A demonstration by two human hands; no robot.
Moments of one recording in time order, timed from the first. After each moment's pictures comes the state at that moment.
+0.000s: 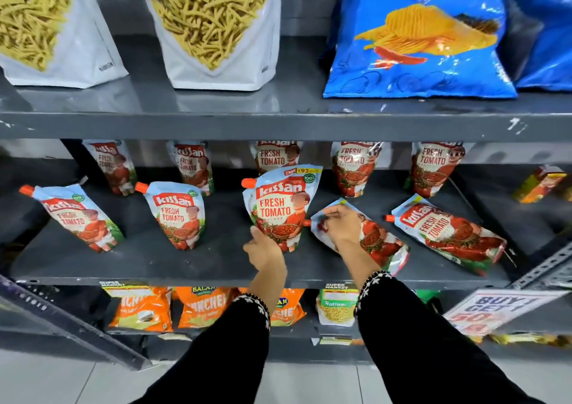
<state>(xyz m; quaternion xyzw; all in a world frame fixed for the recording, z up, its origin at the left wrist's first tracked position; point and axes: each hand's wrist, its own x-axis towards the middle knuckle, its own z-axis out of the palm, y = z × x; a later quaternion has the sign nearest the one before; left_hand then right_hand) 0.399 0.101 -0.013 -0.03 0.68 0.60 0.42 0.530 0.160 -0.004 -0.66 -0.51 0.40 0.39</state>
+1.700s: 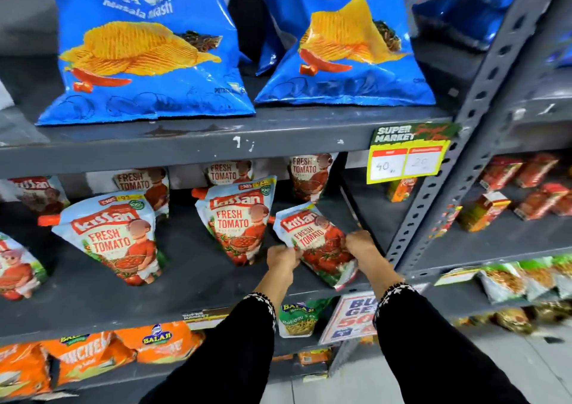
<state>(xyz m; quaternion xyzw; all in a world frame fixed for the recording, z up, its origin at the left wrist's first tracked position) 0.709 0.165 -0.011 0.16 0.64 0.46 0.60 0.860 0.194 -0.005 -0.75 -0.37 0.45 0.32</state>
